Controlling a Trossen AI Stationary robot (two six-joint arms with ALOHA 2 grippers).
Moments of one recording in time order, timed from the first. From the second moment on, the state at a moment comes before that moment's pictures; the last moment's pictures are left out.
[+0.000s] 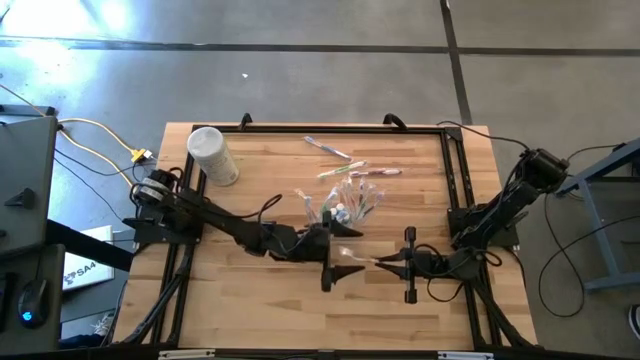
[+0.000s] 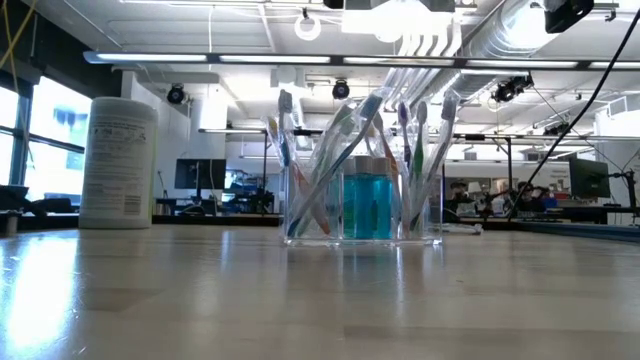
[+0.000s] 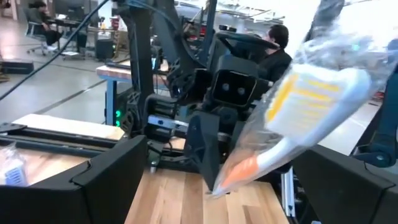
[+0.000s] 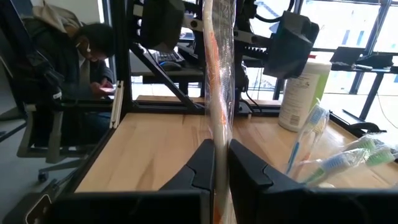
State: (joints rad) left arm -0.35 1.75 1.18 0.69 -0.35 -0.16; right arm 0.81 1.30 0.47 0.81 0.86 0.01
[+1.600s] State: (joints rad) left arm -0.37 1.82 1.18 0.73 -0.32 -0.09; right arm 0.79 1.29 0.47 0.59 0.78 0.21
